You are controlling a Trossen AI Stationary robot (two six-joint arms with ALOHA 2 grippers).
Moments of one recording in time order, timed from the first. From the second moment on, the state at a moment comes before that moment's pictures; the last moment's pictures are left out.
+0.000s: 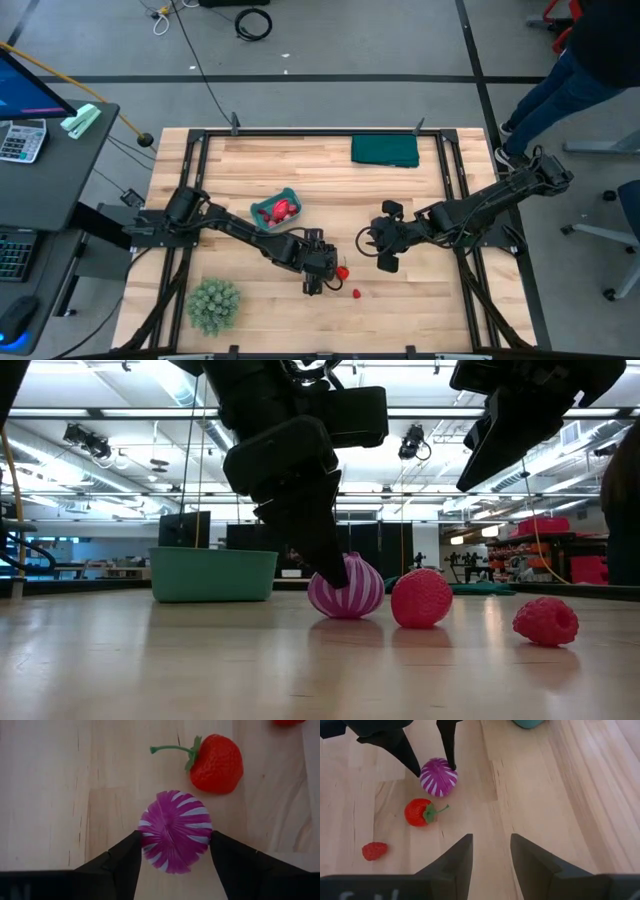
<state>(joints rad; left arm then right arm) -0.33 2.05 1.43 -0.49 -0.28 -0.22 0.34 1.30 0.83 -0.45 0.31 0.42</state>
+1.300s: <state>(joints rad) -0.31 2.00 1.43 -0.58 -0.22 -0.36 0.34 1.30 0.83 -0.44 0.31 0.43</state>
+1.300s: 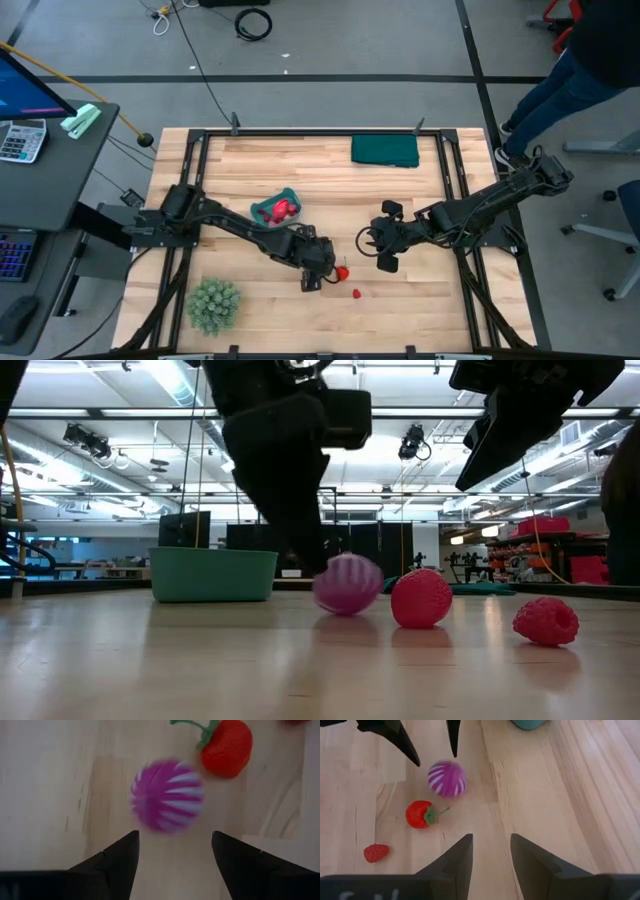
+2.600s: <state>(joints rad) -0.31 2.05 1.43 -0.35 -0.22 -0.56 0.35 1.30 0.83 -0.44 0.18 0.39</state>
